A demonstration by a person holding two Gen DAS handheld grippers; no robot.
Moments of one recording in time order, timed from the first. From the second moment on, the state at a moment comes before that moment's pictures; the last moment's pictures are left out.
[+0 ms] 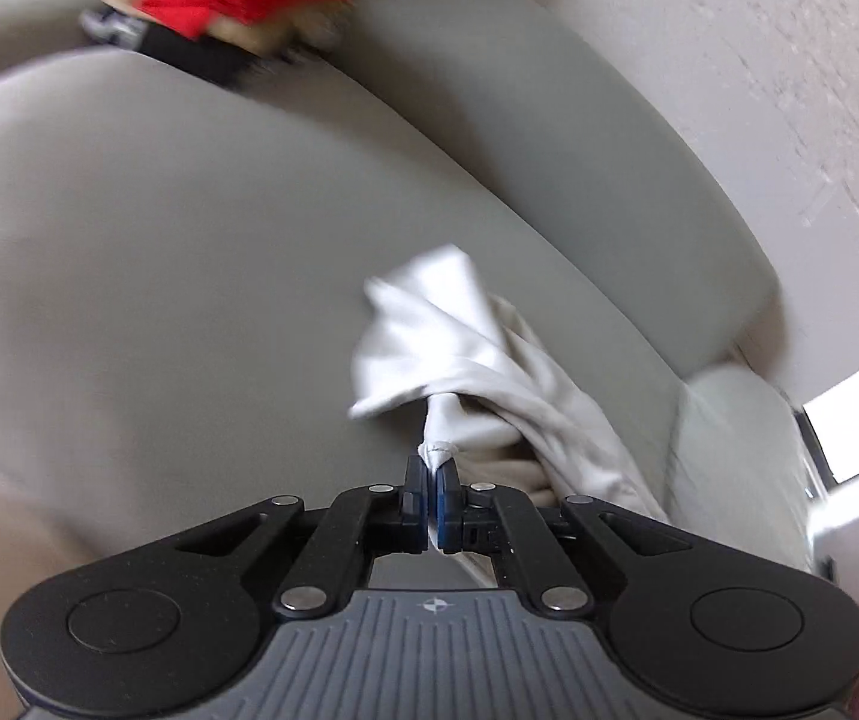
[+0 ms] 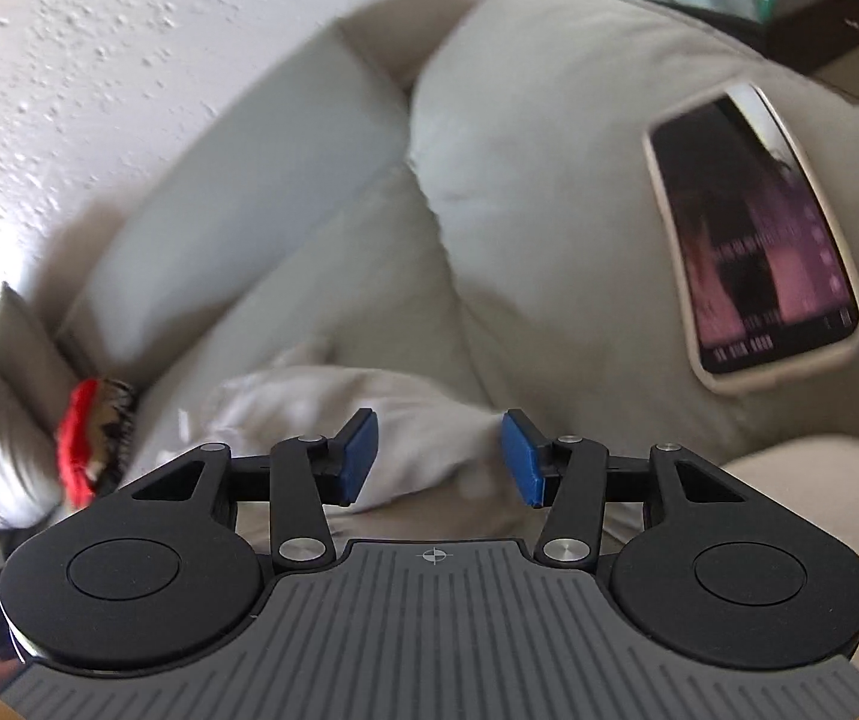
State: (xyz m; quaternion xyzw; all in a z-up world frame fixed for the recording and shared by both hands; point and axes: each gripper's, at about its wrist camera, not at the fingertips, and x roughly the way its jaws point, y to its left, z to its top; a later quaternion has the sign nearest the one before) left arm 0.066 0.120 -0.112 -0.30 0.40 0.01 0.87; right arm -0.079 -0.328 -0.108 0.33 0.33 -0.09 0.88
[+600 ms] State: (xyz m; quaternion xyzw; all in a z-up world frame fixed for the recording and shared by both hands) left arm 0.053 0.102 -0.112 -0.20 0.38 0.00 0.90; right arm 0.009 -0.194 -0.126 -0.01 0.40 0.10 0.91
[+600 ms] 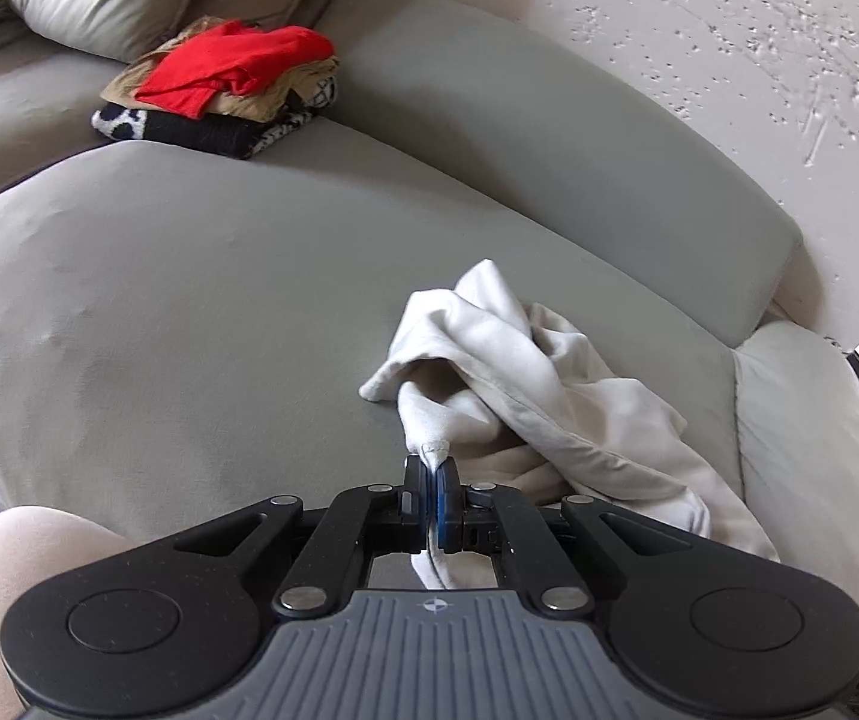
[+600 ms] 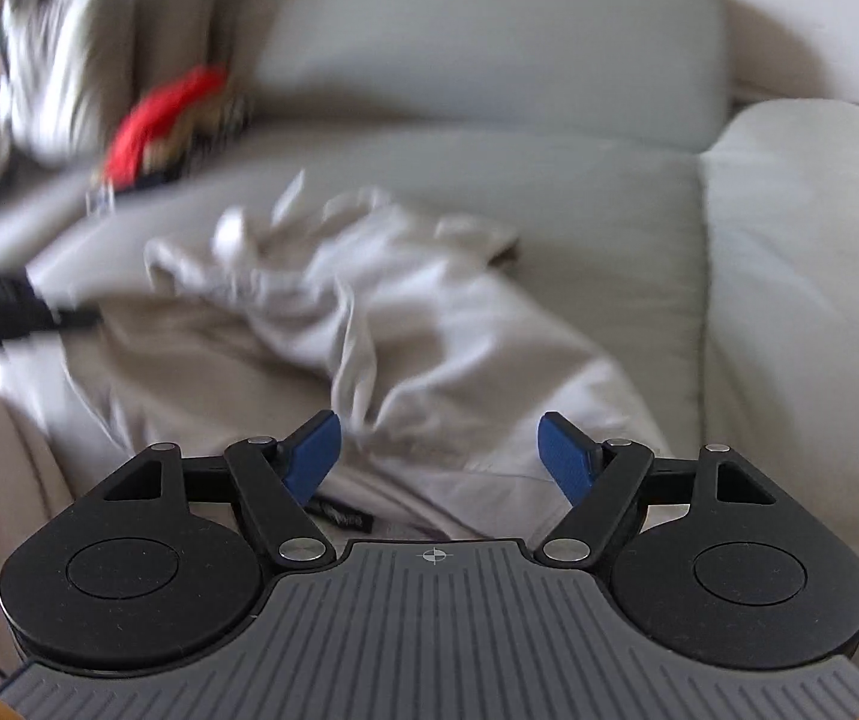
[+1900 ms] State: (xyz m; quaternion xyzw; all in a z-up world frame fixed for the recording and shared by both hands) left arm 0.068 0.111 -0.132 -0.21 0.44 -0.03 0.87; right arm -0.078 -0.366 -0.219 0.55 0.35 -0.12 0.75
